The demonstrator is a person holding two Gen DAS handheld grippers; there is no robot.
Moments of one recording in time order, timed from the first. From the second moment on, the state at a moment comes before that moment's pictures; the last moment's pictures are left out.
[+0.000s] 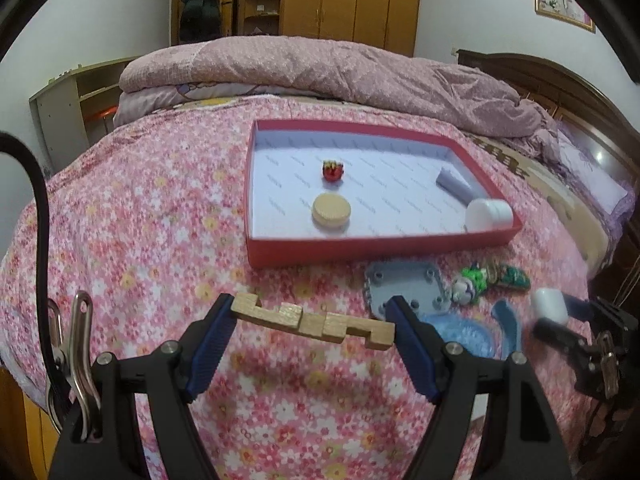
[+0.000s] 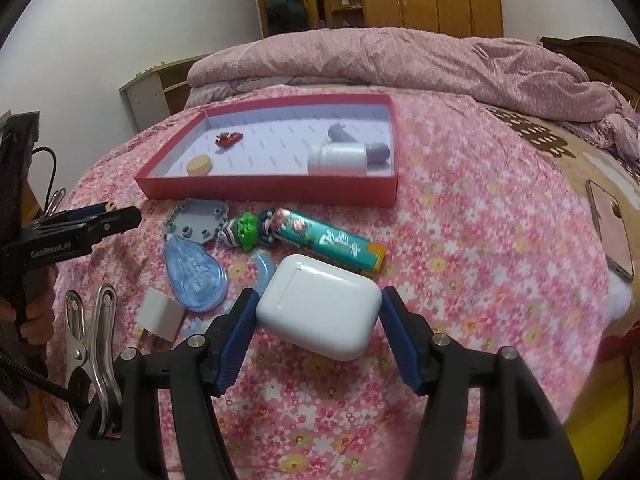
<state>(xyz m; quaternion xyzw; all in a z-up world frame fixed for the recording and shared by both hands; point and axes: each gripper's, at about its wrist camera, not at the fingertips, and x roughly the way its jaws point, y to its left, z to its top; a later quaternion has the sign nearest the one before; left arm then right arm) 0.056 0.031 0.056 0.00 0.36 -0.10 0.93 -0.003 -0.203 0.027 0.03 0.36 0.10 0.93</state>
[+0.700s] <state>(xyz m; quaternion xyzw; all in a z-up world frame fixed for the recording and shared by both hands) 0.147 -0.008 0.097 0.03 0.34 -0.10 0.94 0.061 -0.203 0.077 0.01 0.33 0.14 0.93</state>
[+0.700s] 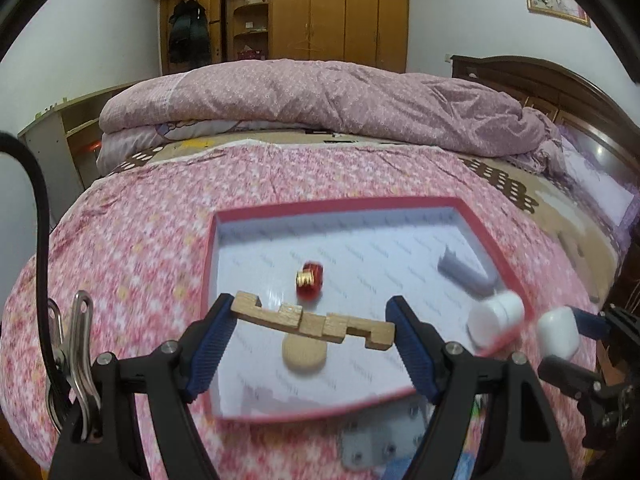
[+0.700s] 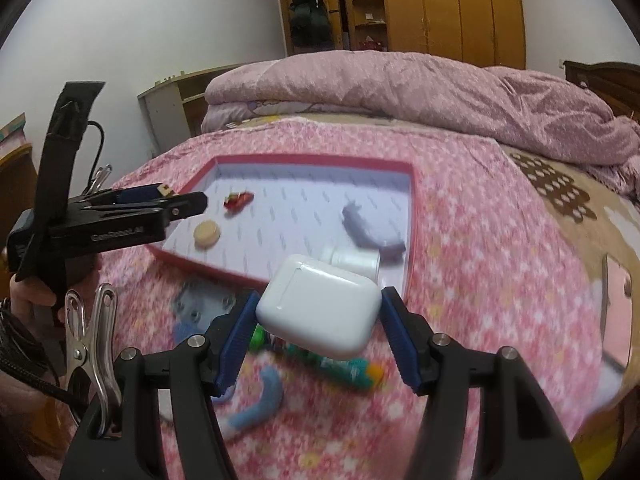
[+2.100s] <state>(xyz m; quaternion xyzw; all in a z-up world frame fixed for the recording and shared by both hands) 0.259 -0.013 0.053 0.04 0.41 -0.05 0.91 0.215 -0.187 0.045 -0.01 0.39 0.13 0.91</state>
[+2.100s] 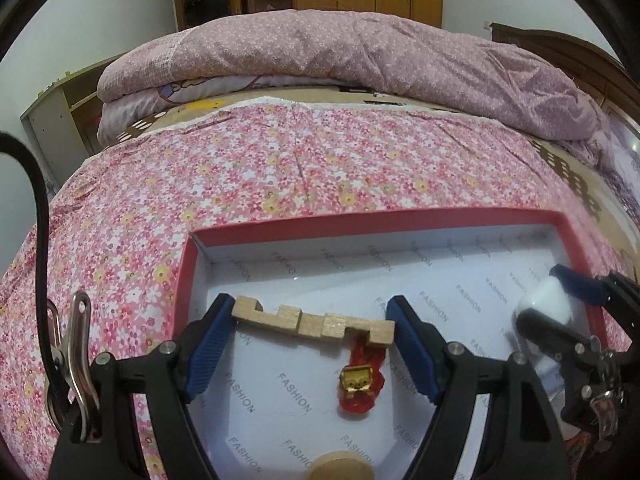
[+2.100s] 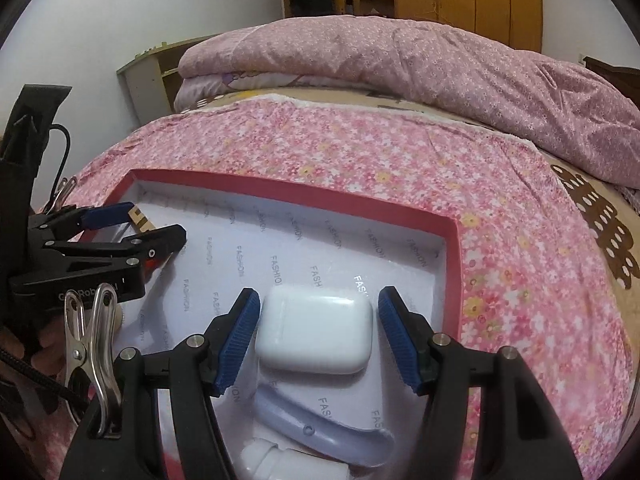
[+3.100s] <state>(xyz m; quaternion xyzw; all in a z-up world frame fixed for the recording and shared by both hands) 0.176 -0.017 0.102 0.02 0.36 -0.07 0.93 0.131 -0.215 0.090 0.03 0.33 0.14 0.93</state>
